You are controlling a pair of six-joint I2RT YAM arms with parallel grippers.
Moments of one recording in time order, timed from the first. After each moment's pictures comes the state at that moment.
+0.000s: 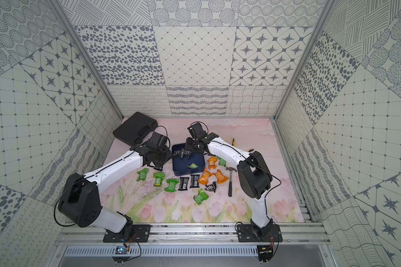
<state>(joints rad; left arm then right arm) -0.41 1.51 1.09 -0.60 -0.07 -1.05 0.69 1.99 1.59 -0.51 -0.05 0.80</state>
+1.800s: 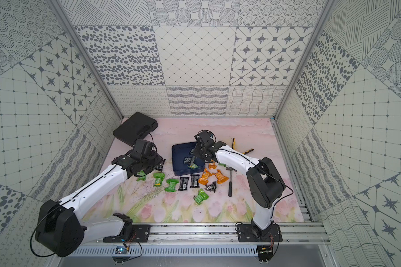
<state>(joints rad) -0.34 1.25 0.92 -0.59 -0.06 -1.04 0.69 1.77 1.31 -0.44 0.06 0.95</state>
